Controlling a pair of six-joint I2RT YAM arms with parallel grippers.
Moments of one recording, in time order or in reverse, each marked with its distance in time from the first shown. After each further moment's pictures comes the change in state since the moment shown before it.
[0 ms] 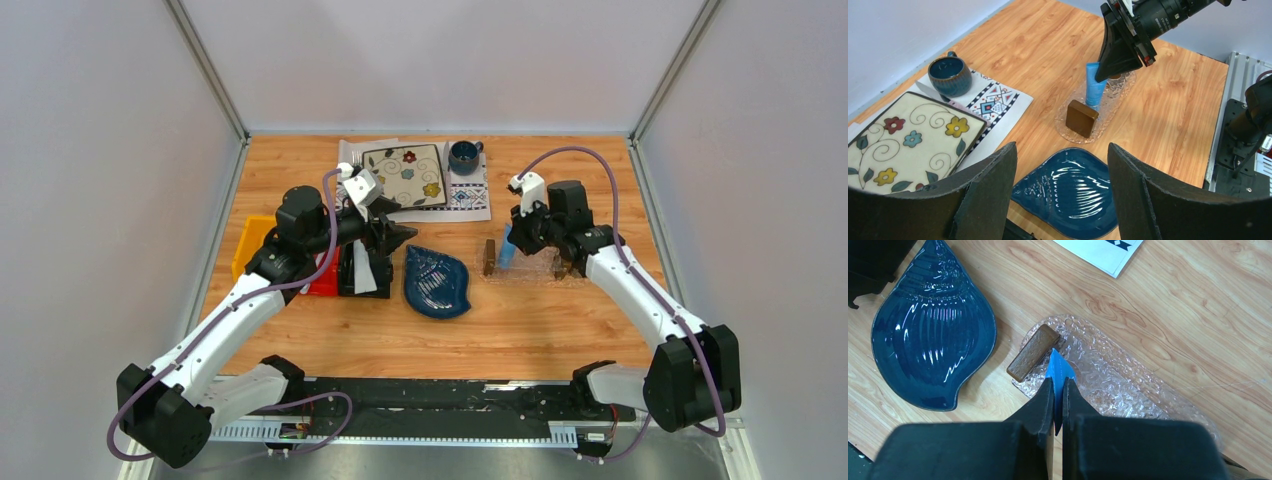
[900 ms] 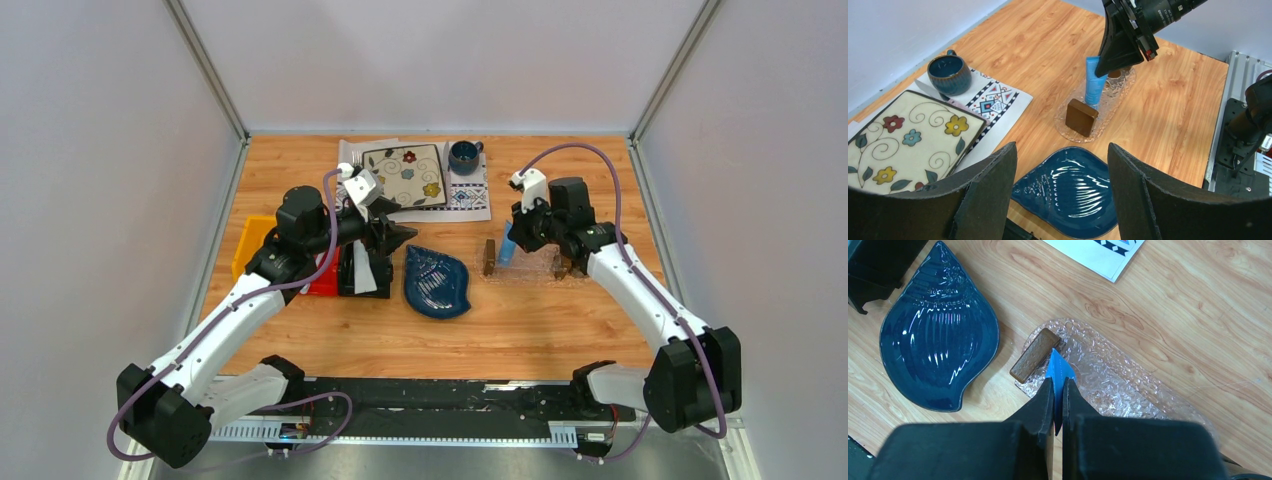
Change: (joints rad) left arm -0.001 0.000 0.000 -0.005 -0.003 0.000; right arm 0.000 -0.005 0.032 -0.023 -0.001 0.011
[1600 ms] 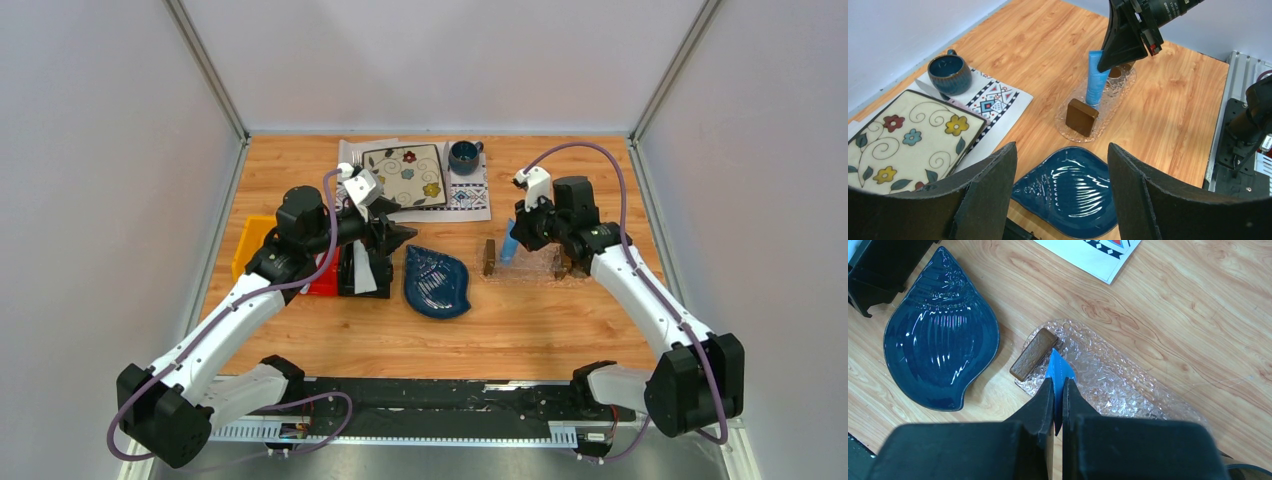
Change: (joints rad) left arm 0.000 0.000 0.000 -0.001 -0.001 0.000; right arm -0.018 -0.022 0.003 -0.016 -0.004 0.002
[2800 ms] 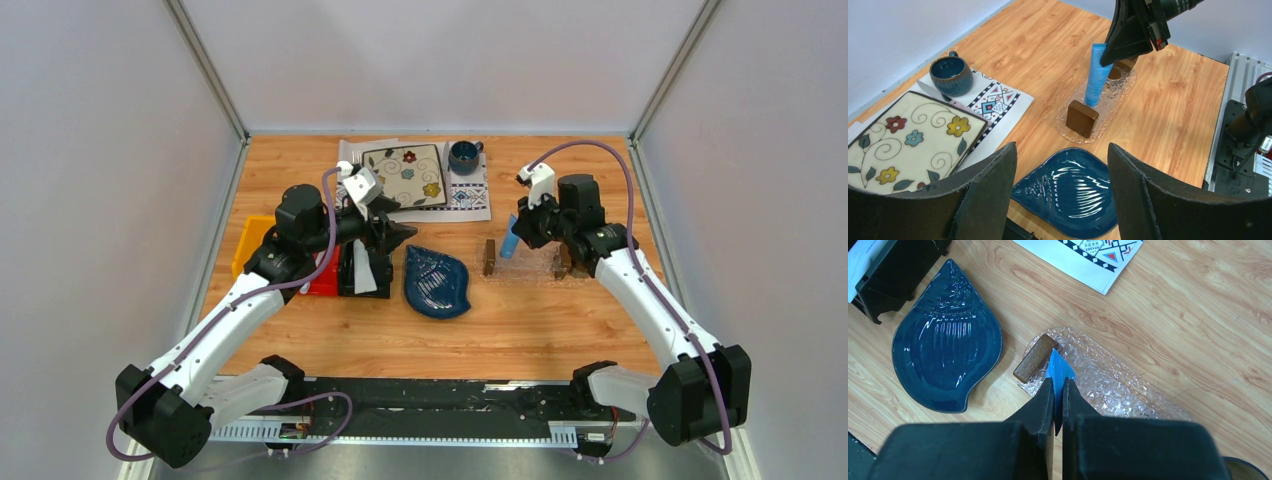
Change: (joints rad) left arm -0.001 0.000 0.017 -0.016 -0.004 0.000; right arm 0.000 -0.042 0.017 -0.008 0.001 0.000
